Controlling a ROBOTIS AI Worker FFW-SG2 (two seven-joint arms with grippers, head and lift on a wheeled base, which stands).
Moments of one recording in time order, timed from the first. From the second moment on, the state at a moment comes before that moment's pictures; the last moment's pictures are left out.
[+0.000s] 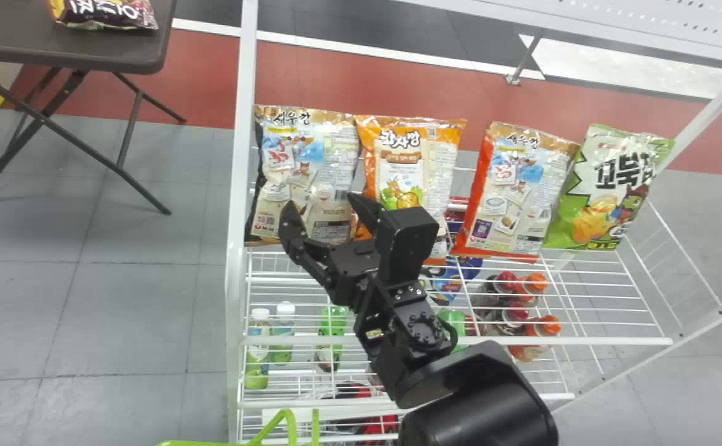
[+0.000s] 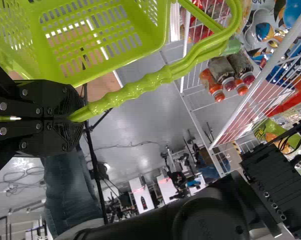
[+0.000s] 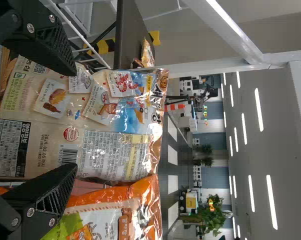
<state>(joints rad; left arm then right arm) 0.80 0.19 -0.18 -2.29 0.40 1.06 -0.73 0.26 -0.08 0.24 -1.88 -0.07 0.19 0.00</state>
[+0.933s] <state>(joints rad) 0.77 0.19 -0.15 -2.26 0.43 1.06 -0.74 0.09 -0.04 0.29 -1.69 -0.06 0.21 0.00</state>
